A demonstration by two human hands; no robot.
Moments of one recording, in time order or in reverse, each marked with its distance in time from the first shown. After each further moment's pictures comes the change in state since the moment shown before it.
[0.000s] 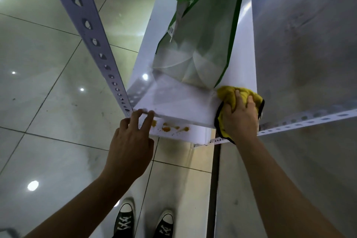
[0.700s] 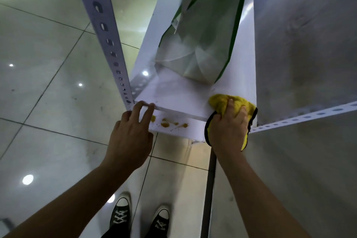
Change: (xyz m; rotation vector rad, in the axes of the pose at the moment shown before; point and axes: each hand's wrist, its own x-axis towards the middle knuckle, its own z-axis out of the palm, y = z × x) left_hand -0.007 0.000 -0.001 -0.019 -0.011 -0.019; right_hand -0.057 -0.012 0.018 -0.102 0.048 -0.006
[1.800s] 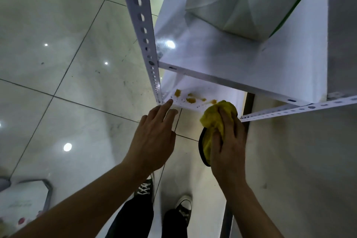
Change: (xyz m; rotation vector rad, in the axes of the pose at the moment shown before) left_hand -0.039 -0.032 0.074 -0.008 -0.151 0.033; right_hand -0.103 0.032 0.115 0.526 -0.063 -0.282
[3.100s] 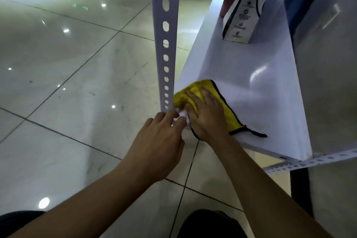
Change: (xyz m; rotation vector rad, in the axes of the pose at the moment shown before) left_hand 0.107 -0.126 0.196 0.211 0.216 0.081; right_hand 0.177 0.124 0.271 -0.337 -0.061 -0.560
